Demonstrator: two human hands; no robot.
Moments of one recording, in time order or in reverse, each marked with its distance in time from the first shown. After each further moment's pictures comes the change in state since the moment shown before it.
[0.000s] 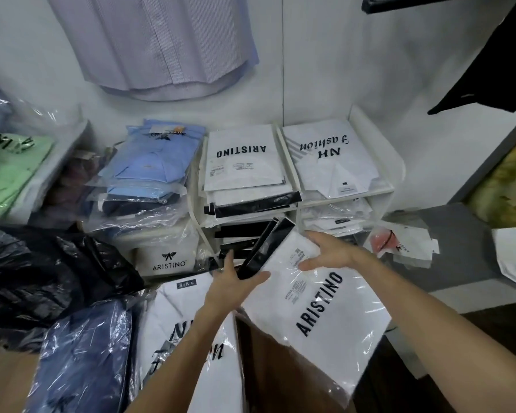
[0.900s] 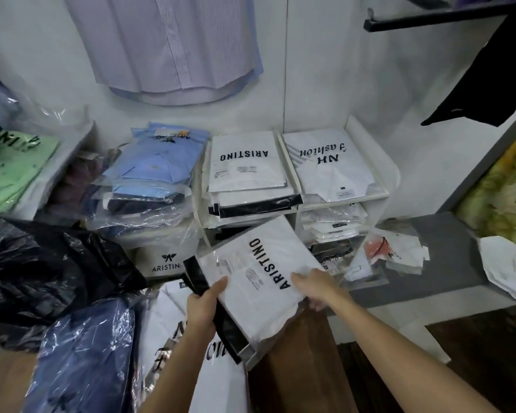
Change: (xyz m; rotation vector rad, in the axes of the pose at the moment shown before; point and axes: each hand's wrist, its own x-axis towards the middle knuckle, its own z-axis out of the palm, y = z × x) left_hand -0.013 -0.061 -0.004 -1.095 0.189 -0.283; right_hand -0.017 -0.013 0.093 -0.008 0.239 0.441
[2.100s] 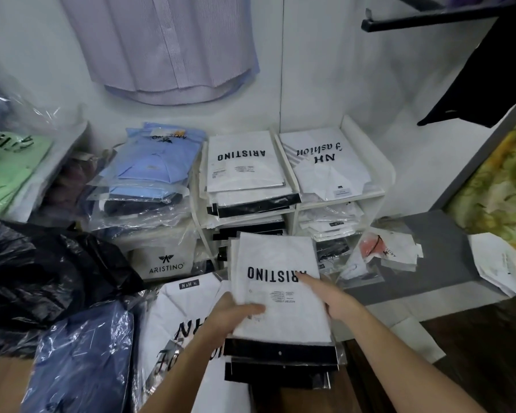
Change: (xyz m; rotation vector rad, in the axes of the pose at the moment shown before) left_hand 0.000 -0.013 0.006 0.643 -0.525 -0.036; right_hand 0.019 0.037 0.018 0.845 -0.149 0.044
